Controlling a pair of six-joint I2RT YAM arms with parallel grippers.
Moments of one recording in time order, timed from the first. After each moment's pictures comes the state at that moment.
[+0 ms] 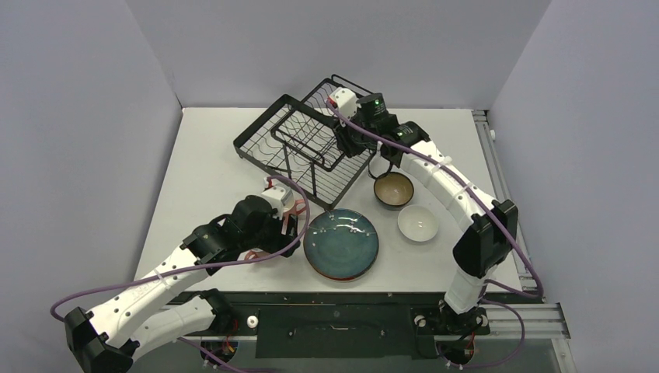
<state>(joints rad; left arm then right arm) -0.79 0.87 0.80 -0.68 -0.05 -0.40 0.59 1.77 1.76 -0.63 -0.12 -0.22</state>
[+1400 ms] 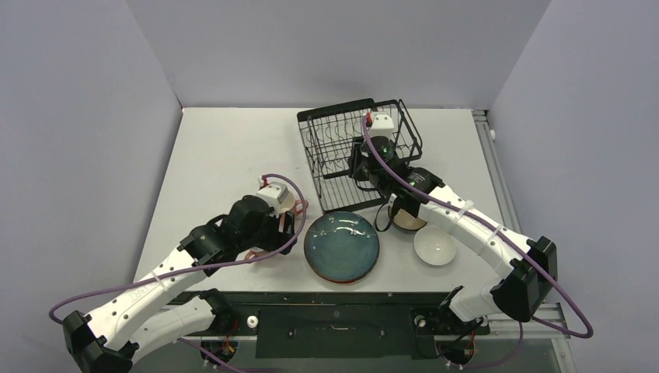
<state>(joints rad) -0.77 0.86 0.80 -0.68 -0.10 -0.41 0.76 1.40 1.29 -0.40 0.38 0.42</state>
